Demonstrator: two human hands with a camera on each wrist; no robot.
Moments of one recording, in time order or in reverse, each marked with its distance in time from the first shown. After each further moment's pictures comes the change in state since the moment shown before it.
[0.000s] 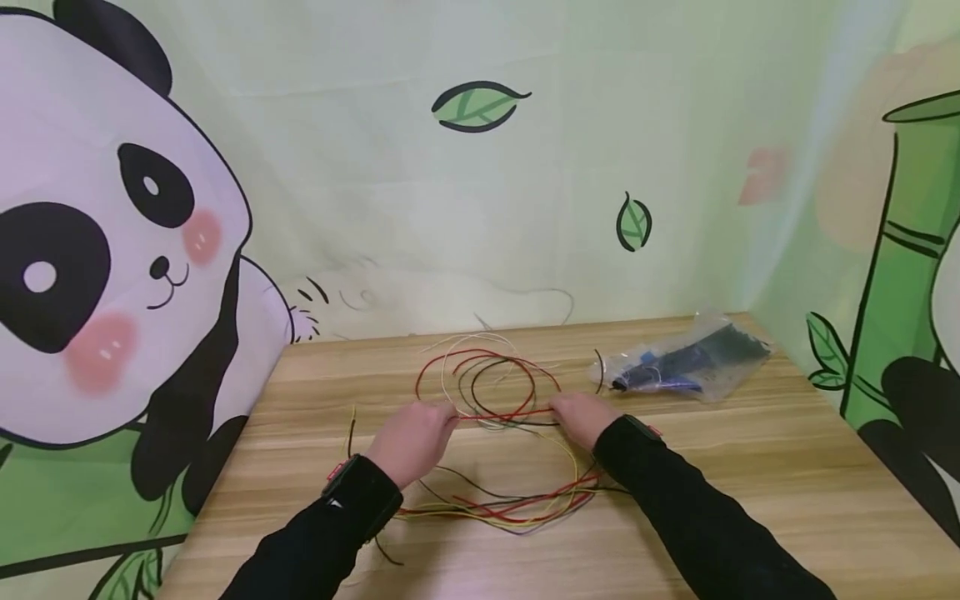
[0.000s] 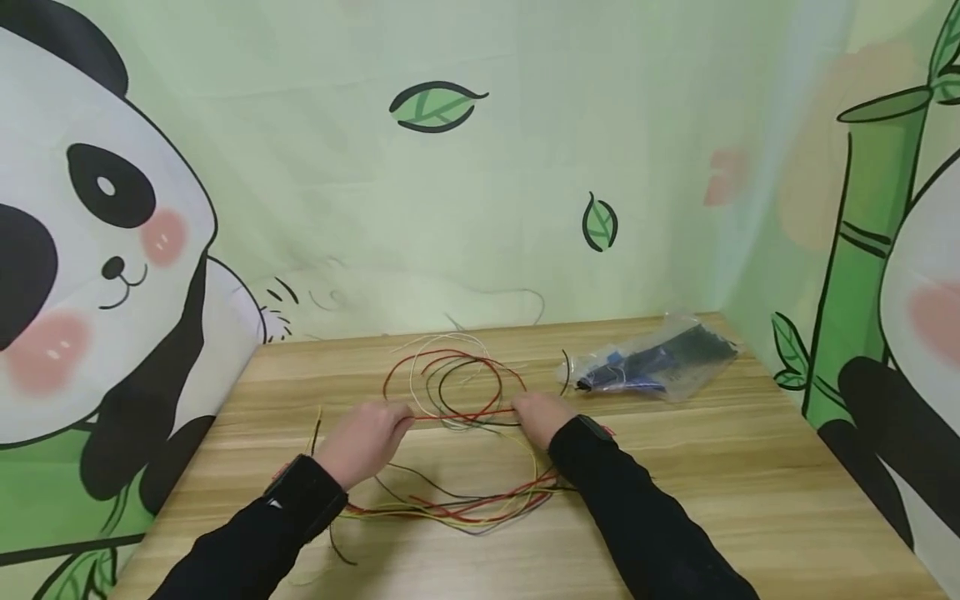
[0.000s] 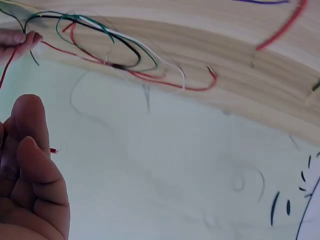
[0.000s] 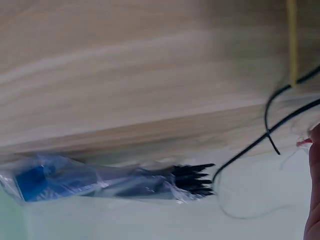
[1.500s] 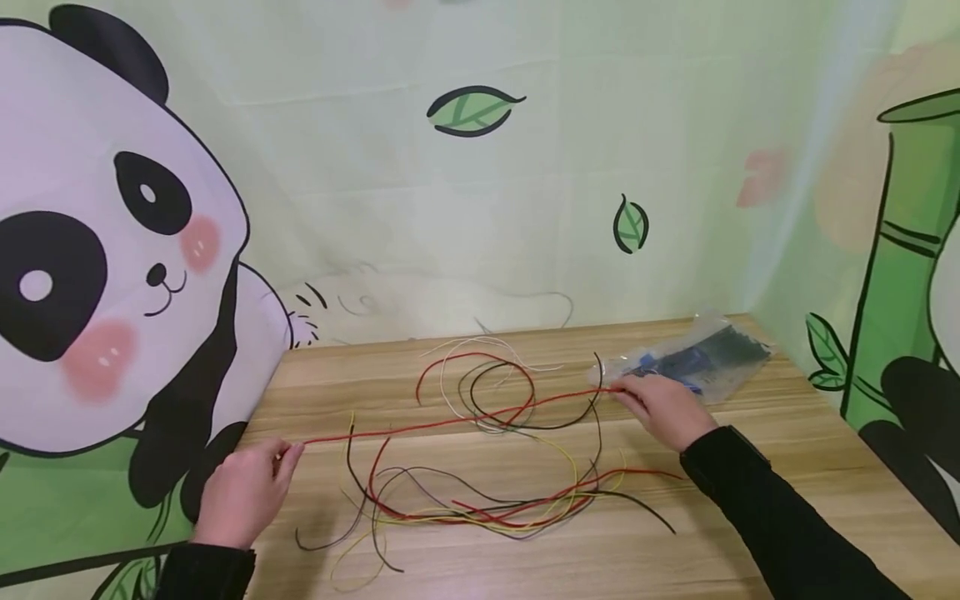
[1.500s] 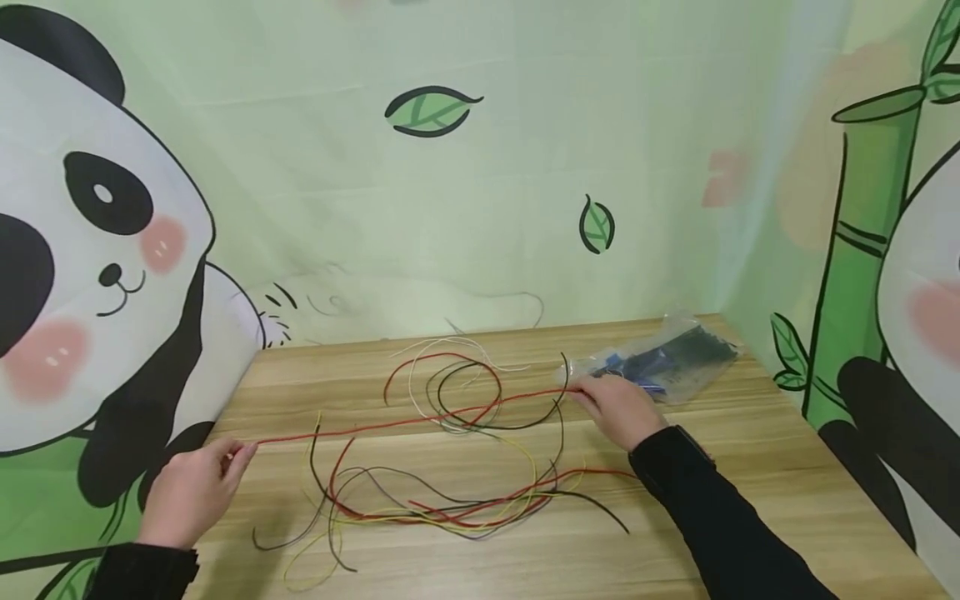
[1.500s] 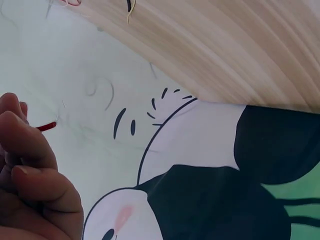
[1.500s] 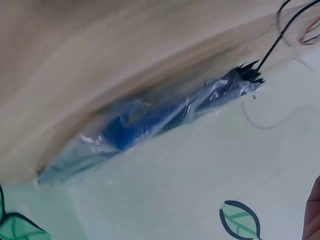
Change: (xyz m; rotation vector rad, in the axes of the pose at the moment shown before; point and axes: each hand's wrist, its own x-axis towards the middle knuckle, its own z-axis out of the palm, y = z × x) left_hand -0.120 -0.102 -0.061 0.082 0.157 -0.467; right_hand -0.071 0.040 -0.078 0.070 0.191 0.136
